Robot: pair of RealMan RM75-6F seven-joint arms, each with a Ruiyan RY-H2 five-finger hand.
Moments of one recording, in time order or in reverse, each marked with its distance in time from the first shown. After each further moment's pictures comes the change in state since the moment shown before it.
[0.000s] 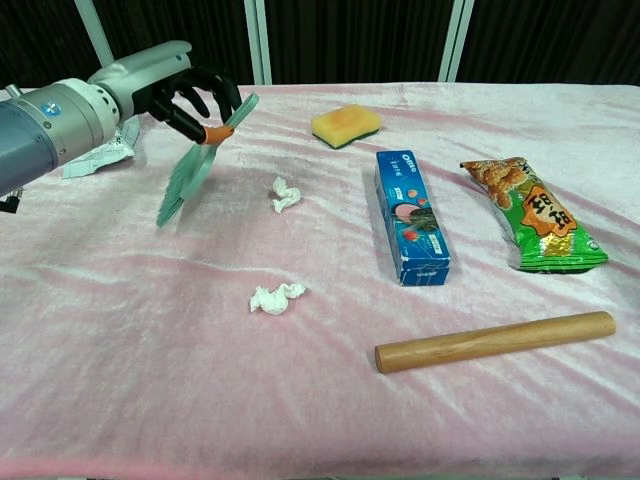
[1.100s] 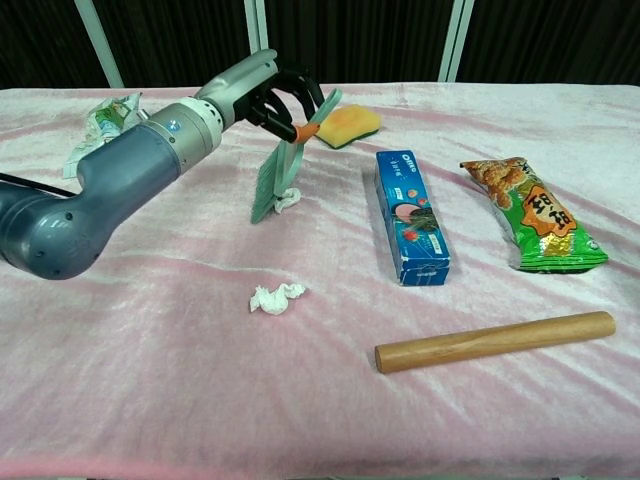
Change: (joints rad) left arm -0.220 -0.375 -0.045 0.573 0.111 -0.020 -0.400; right arm 0.001 0.008 0.002 -0.010 0.013 -0.012 0.035
